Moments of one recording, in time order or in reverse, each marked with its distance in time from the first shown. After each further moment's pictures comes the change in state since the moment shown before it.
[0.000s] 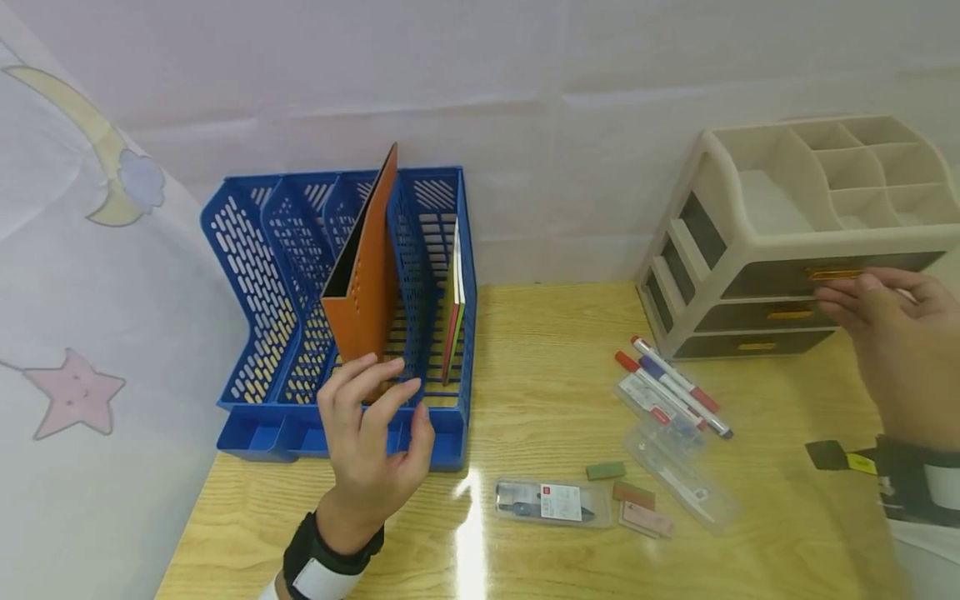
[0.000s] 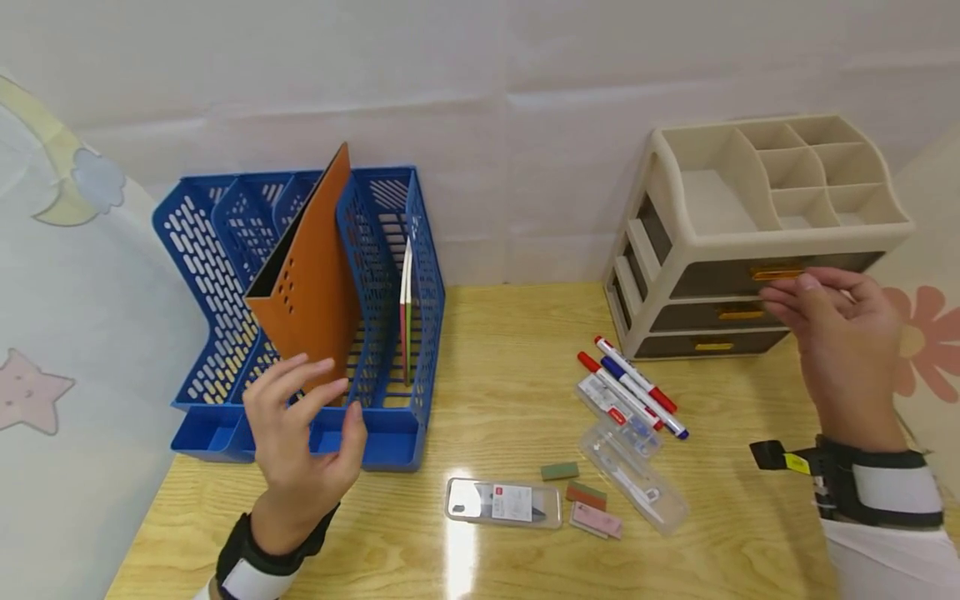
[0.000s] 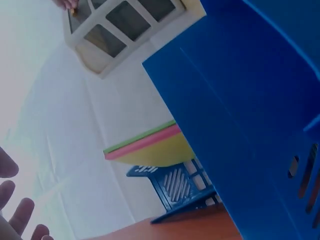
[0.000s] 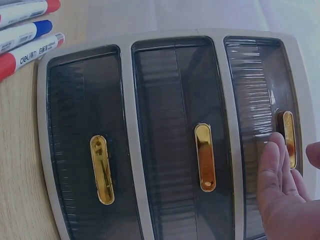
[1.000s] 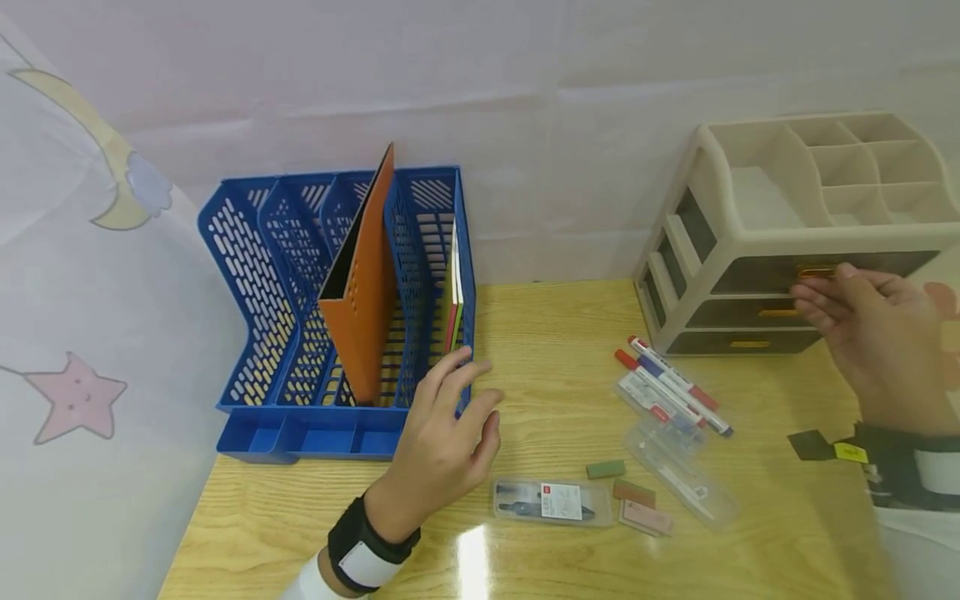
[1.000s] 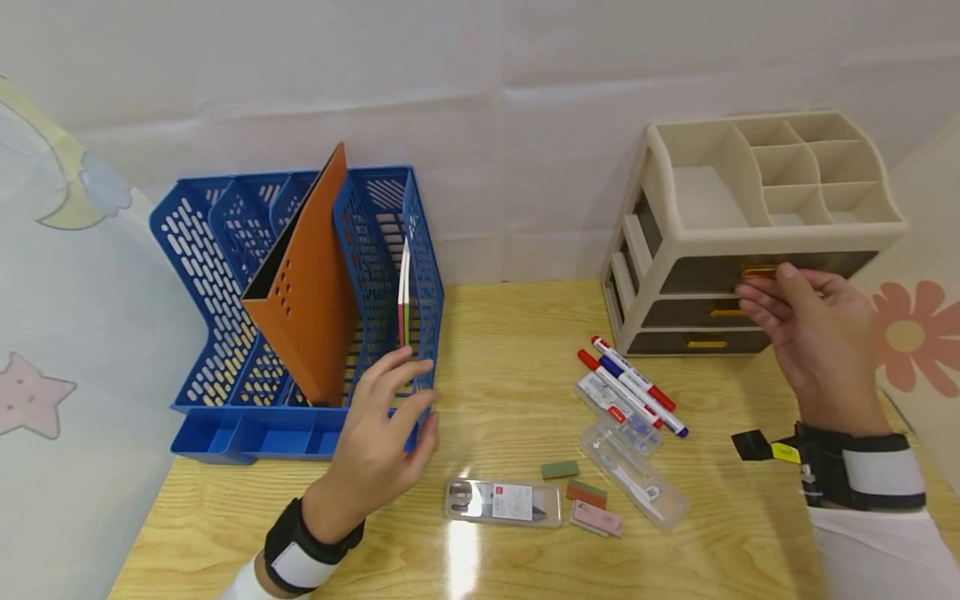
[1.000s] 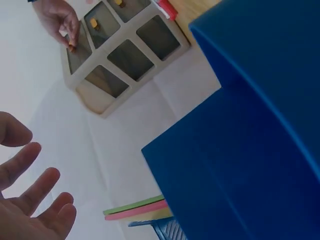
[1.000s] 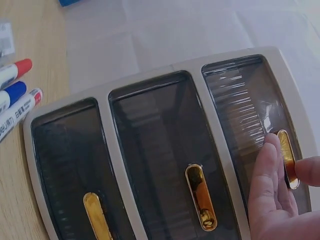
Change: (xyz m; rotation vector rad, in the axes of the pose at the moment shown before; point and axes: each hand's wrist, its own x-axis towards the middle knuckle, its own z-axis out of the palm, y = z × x) left_hand -0.021 0.015 0.026 -0.052 -0.502 0.076; right_hand 0.008 0.005 0.003 0.065 -0.005 0.153
